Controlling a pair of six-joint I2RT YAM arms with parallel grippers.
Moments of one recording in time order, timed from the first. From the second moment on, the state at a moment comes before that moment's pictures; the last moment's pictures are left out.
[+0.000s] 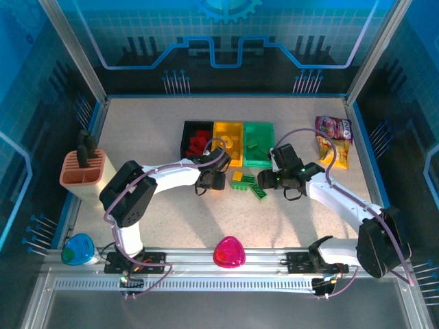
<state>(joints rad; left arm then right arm) -0.70 1.83 1.12 -0.52 -0.16 -0.64 0.47 1.27 0.82 -0.59 0.00 0.34</state>
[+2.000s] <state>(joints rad) -0.71 1.94 1.58 -0.68 -0.09 -0.42 0.44 1.12 0.71 -0.61 0.00 0.36</state>
